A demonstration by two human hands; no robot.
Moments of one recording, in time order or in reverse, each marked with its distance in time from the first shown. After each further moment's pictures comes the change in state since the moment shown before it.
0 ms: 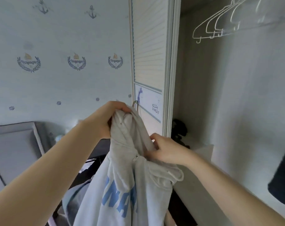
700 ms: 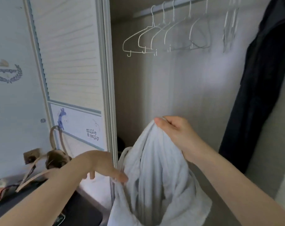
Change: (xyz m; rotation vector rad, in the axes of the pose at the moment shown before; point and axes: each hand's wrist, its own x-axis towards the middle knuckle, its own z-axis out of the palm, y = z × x) left_hand 0.195 -0.008 0.074 1.566 -0.733 0.237; right_hand 0.022 0.021 -0.116 0.275 0.961 0.144
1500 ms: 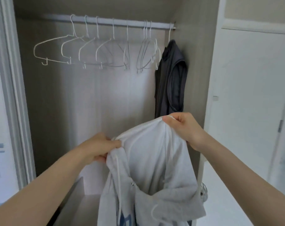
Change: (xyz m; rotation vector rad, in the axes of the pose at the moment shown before) left_hand 0.080 0.119 -0.065 -0.795 0.030 0.604; right_hand -0.035 -0.046 -0.109 -0.532 0.505 0.160
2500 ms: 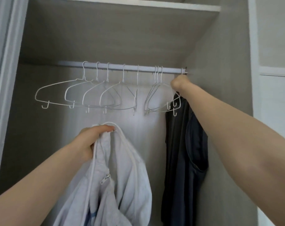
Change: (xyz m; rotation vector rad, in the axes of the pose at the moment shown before) left_hand 0.112 0.112 -0.095 -0.686 0.203 0.272; right_hand 0.326 -0.113 -0.046 -0.483 0.371 0.090
